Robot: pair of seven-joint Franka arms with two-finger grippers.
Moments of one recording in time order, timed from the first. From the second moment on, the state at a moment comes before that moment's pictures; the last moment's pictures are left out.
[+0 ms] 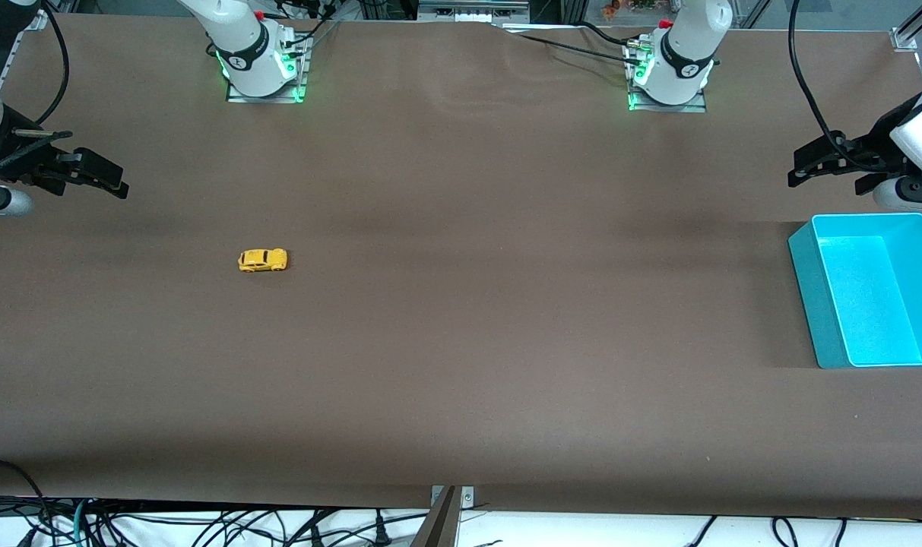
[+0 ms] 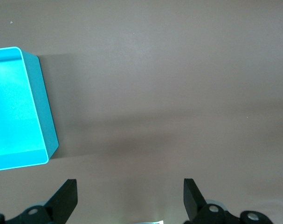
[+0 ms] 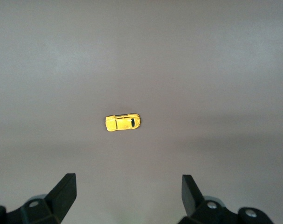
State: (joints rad) left arm 0.03 0.08 -0.05 -1.45 -0.05 1.42 0.05; right arm 0.04 0.02 -0.02 -1.62 0.02 1.60 0.06
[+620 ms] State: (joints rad) left arm 0.03 0.08 -0.05 -1.45 -0.05 1.42 0.05; right arm 0.04 0.02 -0.02 -1.63 0.02 1.60 0.06
